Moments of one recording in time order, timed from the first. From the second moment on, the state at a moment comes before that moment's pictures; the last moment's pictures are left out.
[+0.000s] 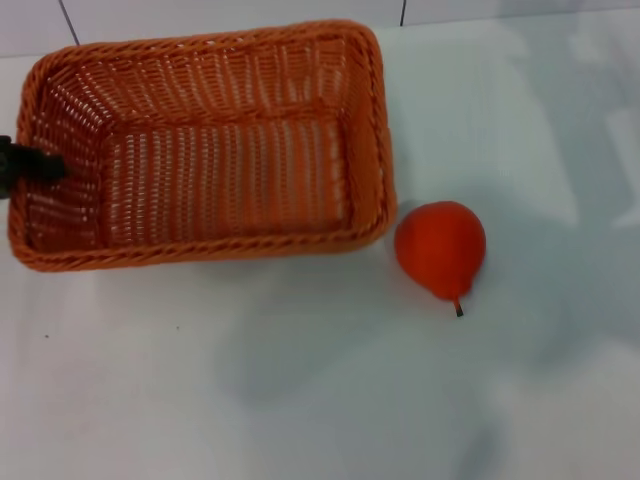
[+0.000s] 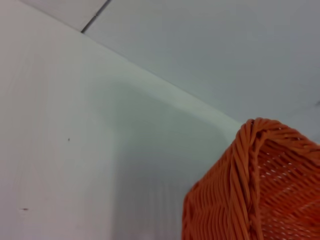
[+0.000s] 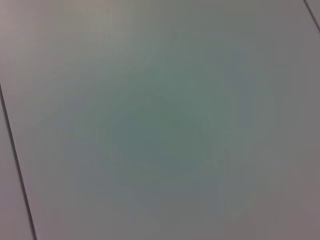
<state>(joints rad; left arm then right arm) -0.58 -2.16 0.37 1.18 2.49 1.61 -2.55 0.66 2.07 -0.54 -0.08 -0.60 -1.15 -2.62</state>
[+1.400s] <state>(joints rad) -0.54 -2.15 0.43 0.94 2.39 1.46 -2.53 0.65 2.07 -0.54 -0.10 -0.61 -1.10 -2.59</state>
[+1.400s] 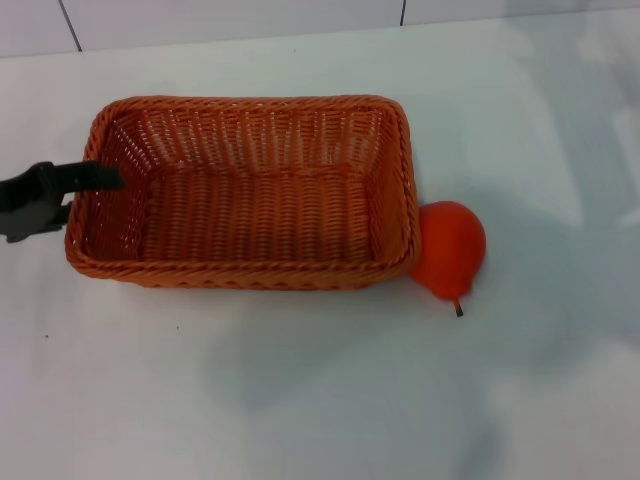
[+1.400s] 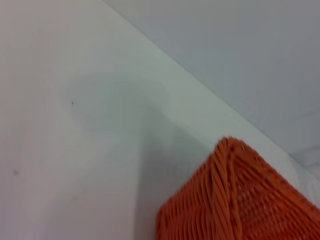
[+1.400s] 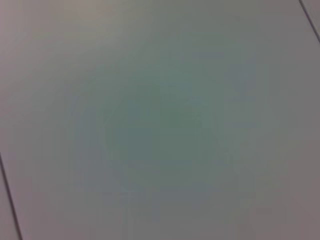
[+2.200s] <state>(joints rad) -0.49 -2.11 0.42 0.90 2.30 1.47 -2.42 0.64 2.00 -0.78 -0.24 -0.73 -0.94 -2.29</state>
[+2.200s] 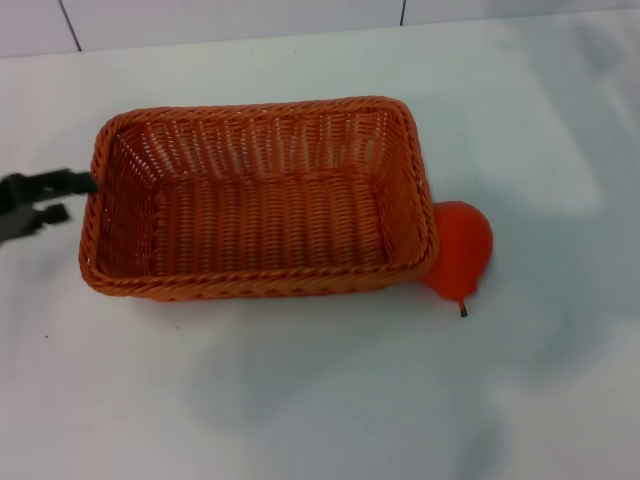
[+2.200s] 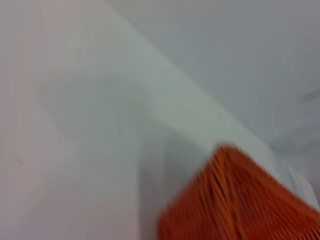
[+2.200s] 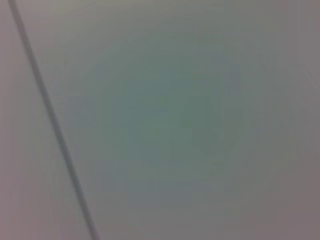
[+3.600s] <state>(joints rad) -0.42 -2.16 0.30 0.55 1.44 1.43 -1.33 0.77 1.93 -0.89 -0.87 -2.49 -1.68 -1.31</state>
